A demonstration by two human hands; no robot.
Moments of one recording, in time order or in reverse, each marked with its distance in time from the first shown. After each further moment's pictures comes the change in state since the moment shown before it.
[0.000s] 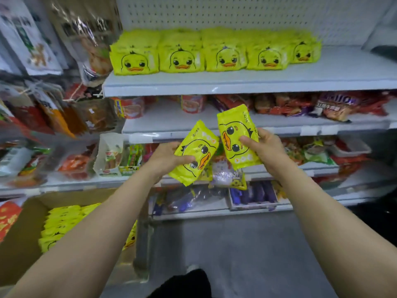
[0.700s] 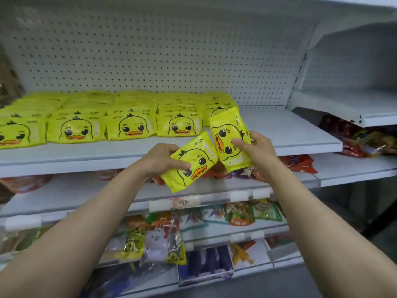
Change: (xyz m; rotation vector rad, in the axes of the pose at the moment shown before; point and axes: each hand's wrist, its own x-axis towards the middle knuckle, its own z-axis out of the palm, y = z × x) left_hand 0.203 0.235 0.188 0.123 -0.139 0.184; right_hand 0.193 -0.090 -0.276 -0.023 0.106 -0.172
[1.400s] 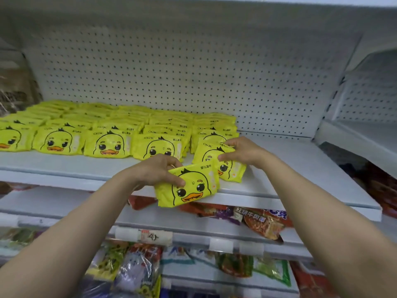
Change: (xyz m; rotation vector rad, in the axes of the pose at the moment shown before) left_hand 0.105 0.057 0.054 0.030 0.064 -0.136; right_hand 0.228 0.014 -0.056 -0.645 -0.598 -0.113
